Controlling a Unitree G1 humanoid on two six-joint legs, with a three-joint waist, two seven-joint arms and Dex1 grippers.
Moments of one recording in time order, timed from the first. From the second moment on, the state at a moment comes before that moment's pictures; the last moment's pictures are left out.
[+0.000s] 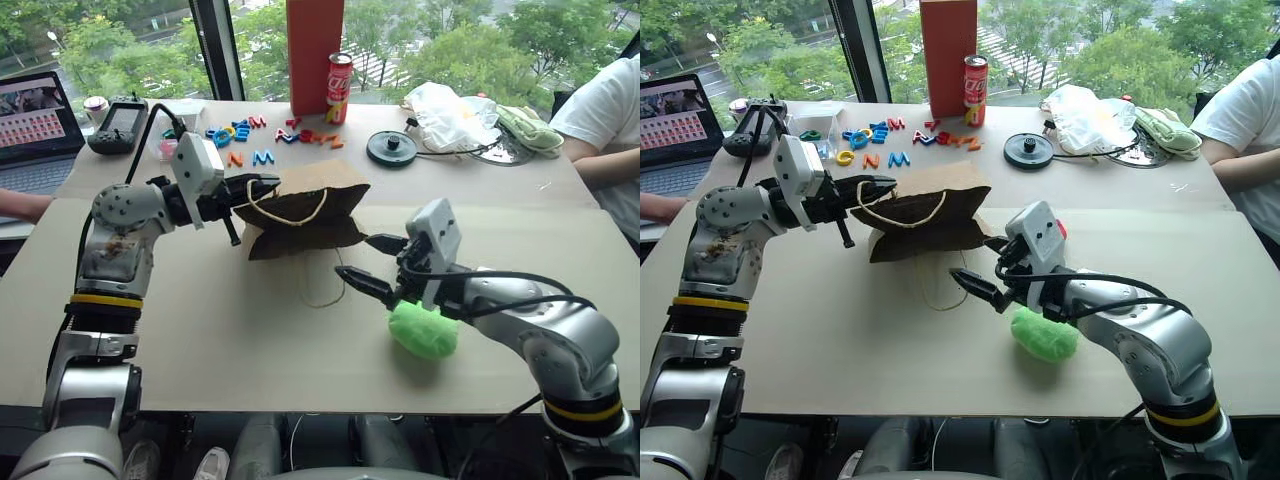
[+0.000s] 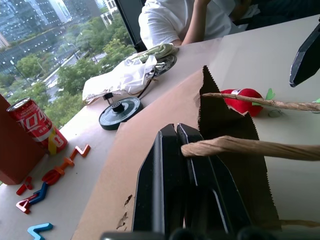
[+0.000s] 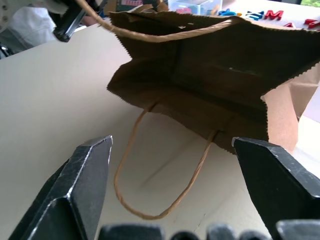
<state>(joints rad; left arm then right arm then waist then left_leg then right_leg) -0.70 0.63 -0.02 0.23 -0.35 0.03 -1.08 -0.41 -0.51 0.08 -0.59 0.76 0.97 0.27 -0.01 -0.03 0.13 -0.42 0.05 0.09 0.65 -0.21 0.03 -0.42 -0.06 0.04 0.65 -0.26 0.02</state>
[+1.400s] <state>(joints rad) -0.72 0.54 0.06 0.15 -0.43 0.29 -0.93 -0.51 -0.25 0.15 -0.41 0.33 1.03 0.25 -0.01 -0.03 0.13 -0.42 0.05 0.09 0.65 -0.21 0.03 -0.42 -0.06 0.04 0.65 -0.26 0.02</state>
